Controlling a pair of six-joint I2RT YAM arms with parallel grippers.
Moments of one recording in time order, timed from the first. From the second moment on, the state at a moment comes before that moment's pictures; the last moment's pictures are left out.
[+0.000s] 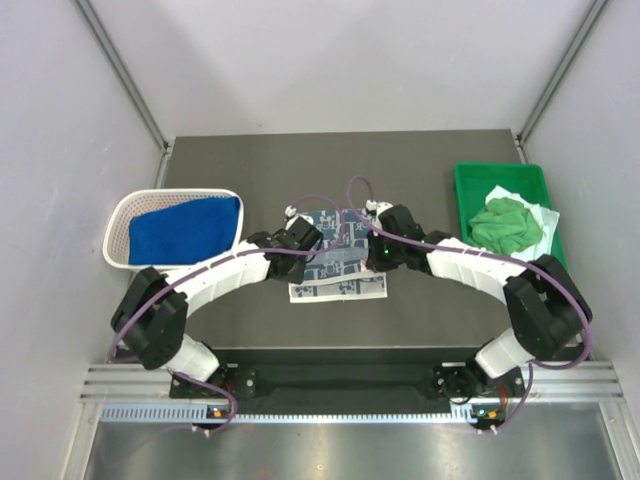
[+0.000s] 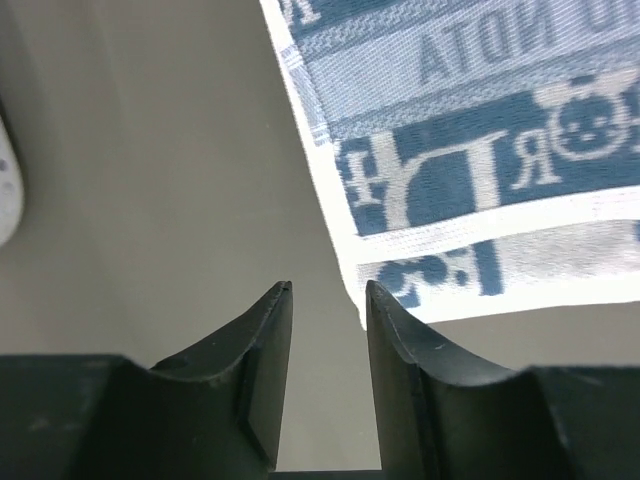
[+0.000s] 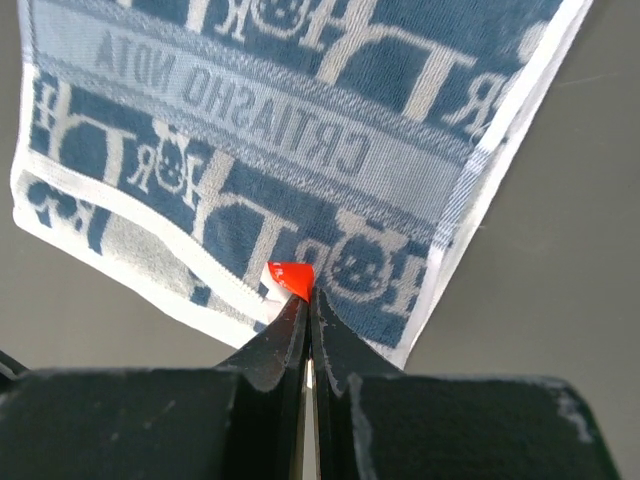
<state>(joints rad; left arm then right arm) -0.75 1.51 0.99 -0.66 -0.36 -0.43 0.63 1.51 0.87 -0.22 -0.10 0.34</state>
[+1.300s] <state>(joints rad) -0.66 1.47 0.77 -0.35 -0.25 -0.88 0.67 1.53 0.90 -0.21 -0.09 0.36</state>
